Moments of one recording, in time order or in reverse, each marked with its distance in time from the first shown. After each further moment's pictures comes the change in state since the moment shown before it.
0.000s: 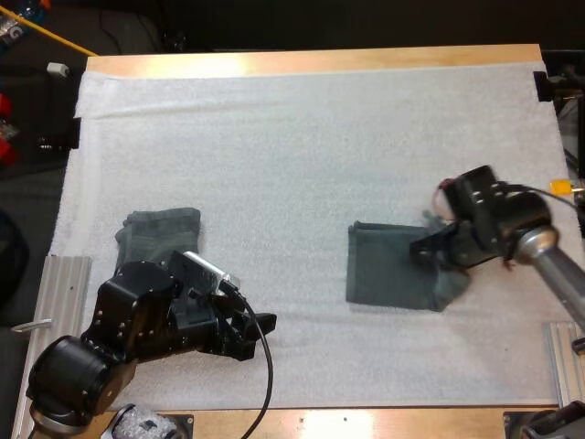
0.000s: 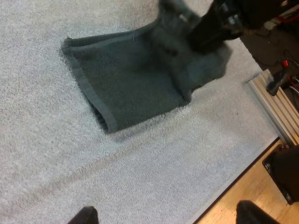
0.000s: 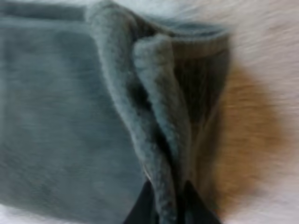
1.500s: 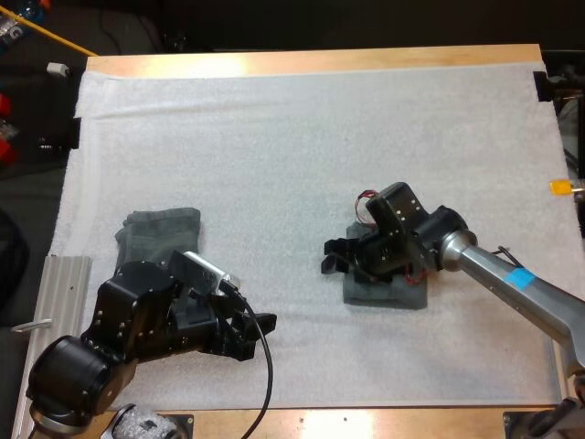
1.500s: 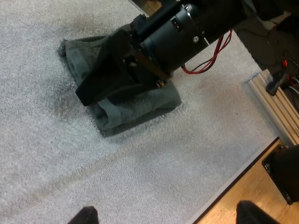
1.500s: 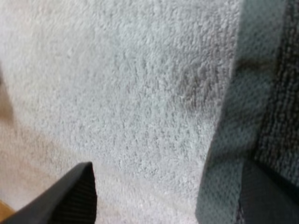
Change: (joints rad) left arm 0.000 0.000 0.000 0.000 0.002 0.000; right arm 0.197 0.231 0.000 -0.414 -0.426 0.394
